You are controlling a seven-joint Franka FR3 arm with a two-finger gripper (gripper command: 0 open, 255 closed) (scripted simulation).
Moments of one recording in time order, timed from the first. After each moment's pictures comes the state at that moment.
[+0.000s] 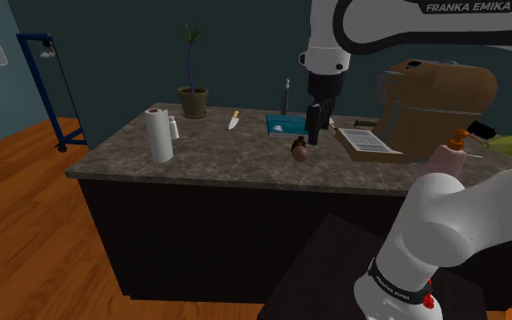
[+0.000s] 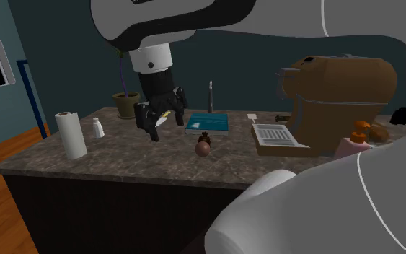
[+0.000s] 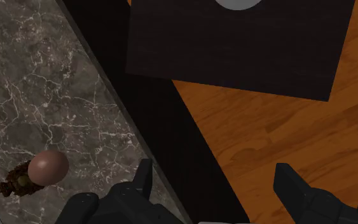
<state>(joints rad) -0.02 -0.81 0.05 -2.42 -0.09 1.55 -0.09</state>
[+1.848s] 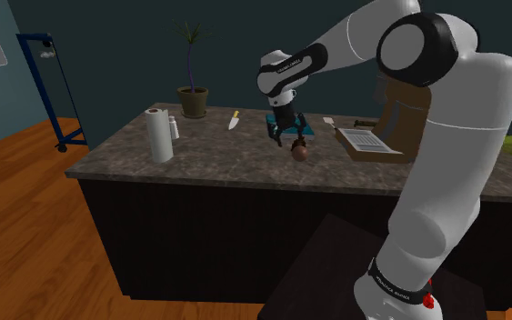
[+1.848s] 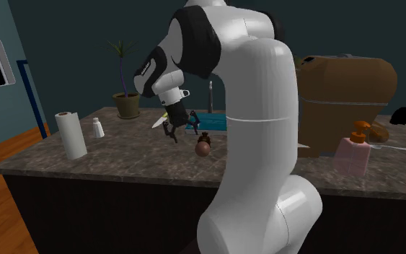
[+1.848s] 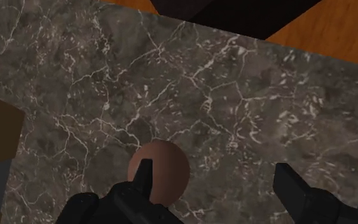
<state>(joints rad) -0.30 0.18 -0.08 -1.87 -0.24 1.77 0.35</state>
